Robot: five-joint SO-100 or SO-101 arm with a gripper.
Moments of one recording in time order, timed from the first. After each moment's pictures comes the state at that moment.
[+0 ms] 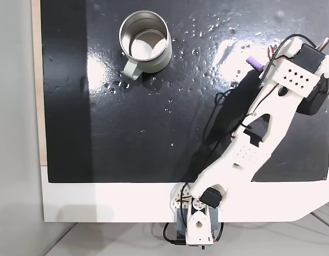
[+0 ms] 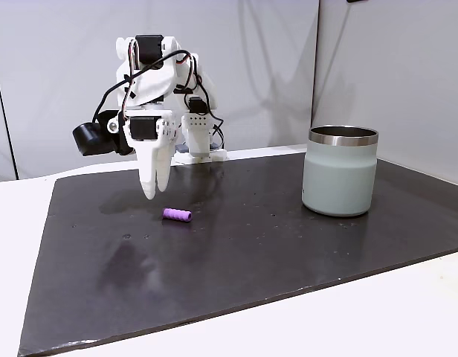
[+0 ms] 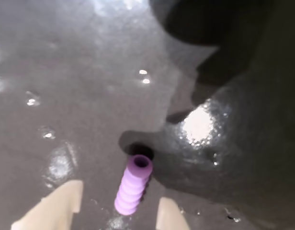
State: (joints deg) arm 25.8 31.1 7.1 103.0 7.4
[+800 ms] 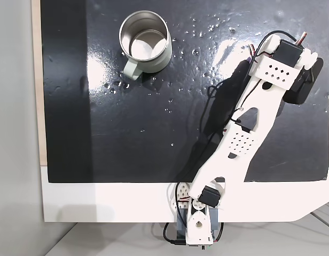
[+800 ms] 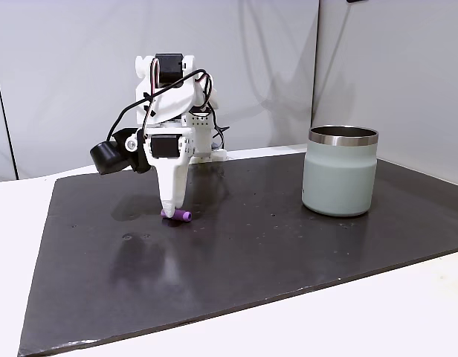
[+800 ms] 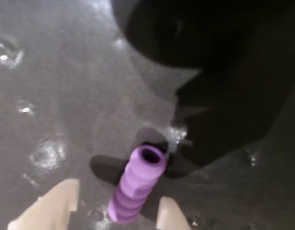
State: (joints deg) arm 21.8 19.4 -3.5 103.6 7.1
